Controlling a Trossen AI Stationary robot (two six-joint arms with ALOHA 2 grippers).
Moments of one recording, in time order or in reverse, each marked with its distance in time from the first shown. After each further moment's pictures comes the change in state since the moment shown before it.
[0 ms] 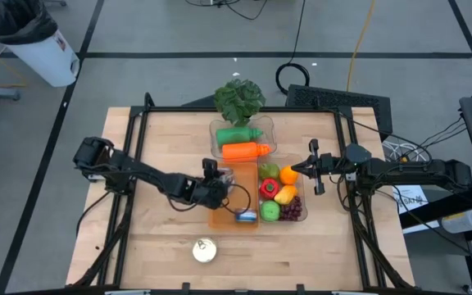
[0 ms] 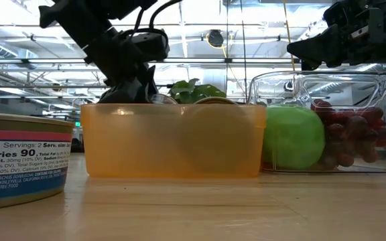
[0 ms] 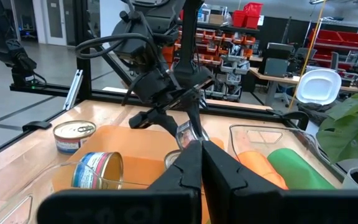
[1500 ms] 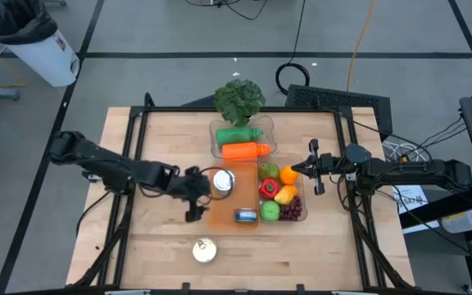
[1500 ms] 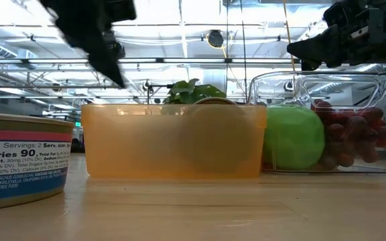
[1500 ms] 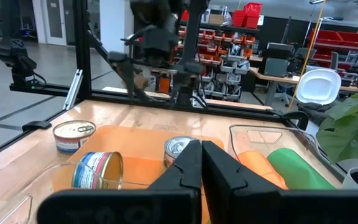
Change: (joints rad) left arm -0.007 -0.307 -0.001 -0.262 0.585 -0.527; right arm 0.000 0.000 0.000 0.000 0.000 0.000
